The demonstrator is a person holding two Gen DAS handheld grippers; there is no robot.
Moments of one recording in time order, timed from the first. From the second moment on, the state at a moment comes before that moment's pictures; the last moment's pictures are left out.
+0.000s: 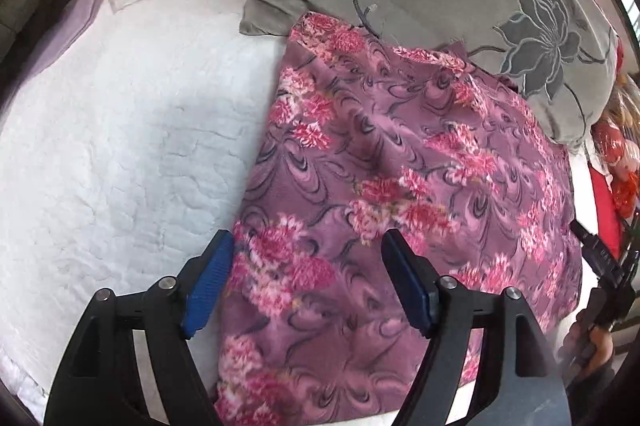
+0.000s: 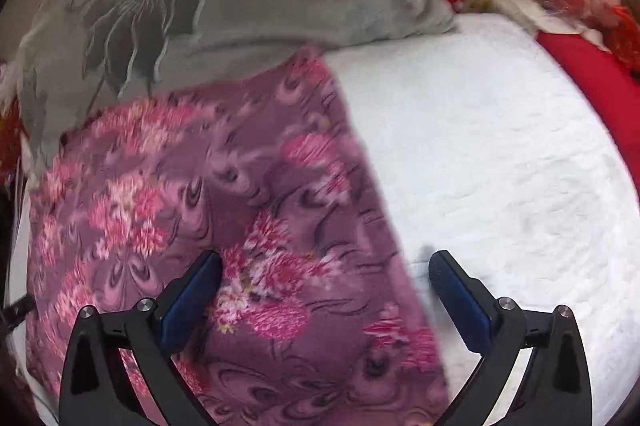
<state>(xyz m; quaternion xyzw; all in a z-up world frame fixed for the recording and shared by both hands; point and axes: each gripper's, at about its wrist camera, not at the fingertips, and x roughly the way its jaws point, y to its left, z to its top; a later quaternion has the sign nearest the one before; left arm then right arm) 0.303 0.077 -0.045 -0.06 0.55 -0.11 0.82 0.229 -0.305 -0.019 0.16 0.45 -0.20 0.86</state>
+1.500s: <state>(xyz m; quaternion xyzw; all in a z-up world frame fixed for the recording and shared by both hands) 0.368 0.141 -0.048 -0.23 0.64 -0.20 0.71 0.188 0.066 -0.009 -0.21 0.30 0.09 0.93</state>
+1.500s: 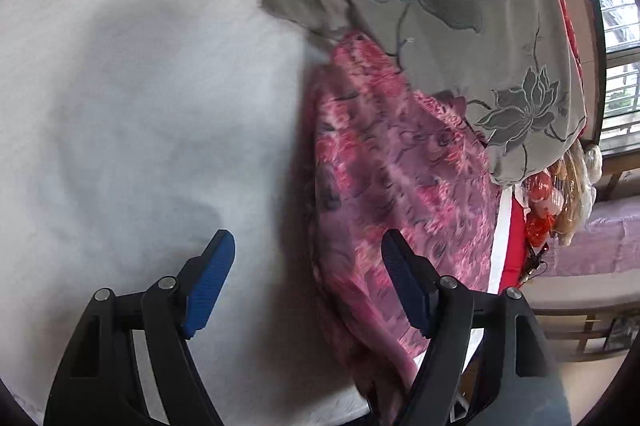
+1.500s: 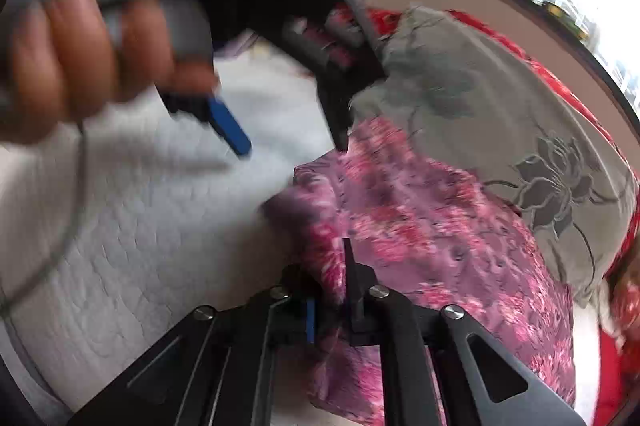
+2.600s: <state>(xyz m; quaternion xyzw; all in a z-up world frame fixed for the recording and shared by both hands) 0.346 -0.031 0.053 -0.12 0.57 -0.22 0.78 0.146 -0.084 0.068 0.06 0.26 0.07 0.96</state>
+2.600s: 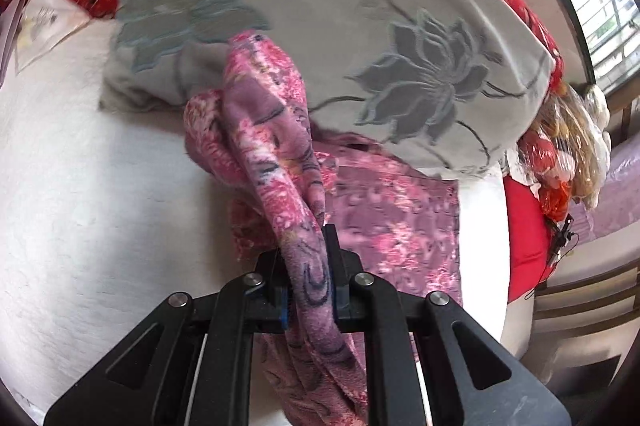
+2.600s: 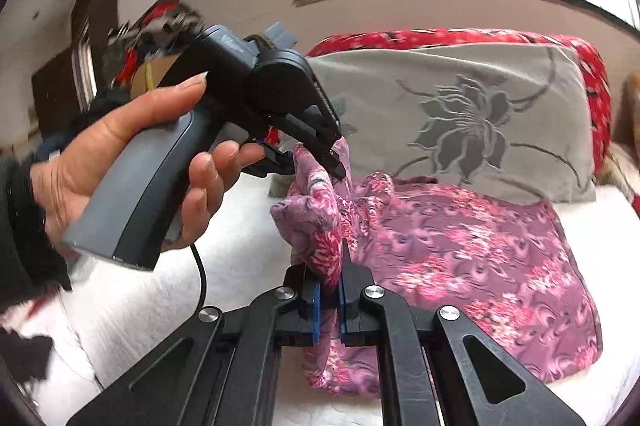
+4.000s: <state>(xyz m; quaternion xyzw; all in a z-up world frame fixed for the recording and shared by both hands) 0.309 -0.065 0.008 -0.15 0.59 -0.18 0.77 0.114 -0.367 0.033 0.38 0.27 -0.05 0.88</state>
